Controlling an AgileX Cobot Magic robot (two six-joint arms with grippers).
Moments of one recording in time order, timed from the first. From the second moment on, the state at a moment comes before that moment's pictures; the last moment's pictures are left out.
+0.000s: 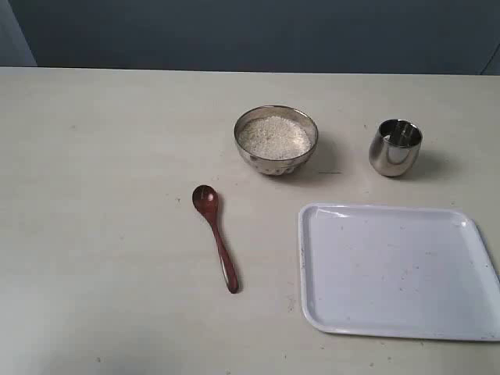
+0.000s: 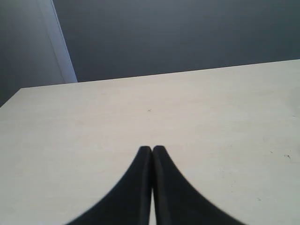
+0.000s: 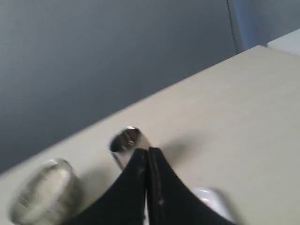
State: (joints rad) left arm -0.14 0.00 0.00 0.02 0.23 0.06; right arm -0.03 0.00 0.00 0.38 0.21 0.12
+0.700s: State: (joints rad) left arm -0.14 0.00 0.00 0.02 0.23 0.06; right arm -0.03 0.08 -0.32 0.40 -0.08 0.10
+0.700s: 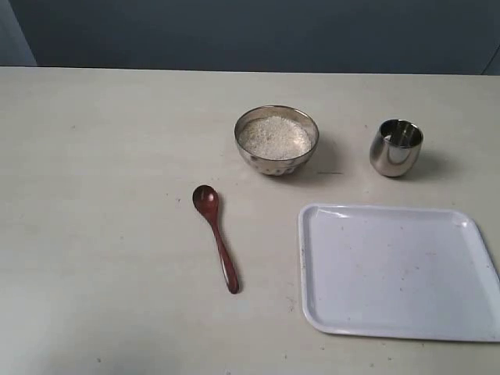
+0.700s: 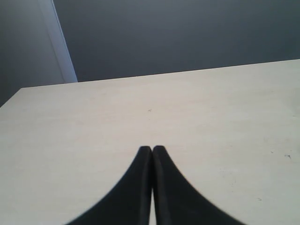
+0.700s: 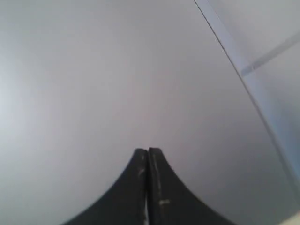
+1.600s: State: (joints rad) left arm -0.14 0.00 0.00 0.02 0.23 0.06; right arm 0.57 1.75 -1.88 0.12 1.21 -0.18
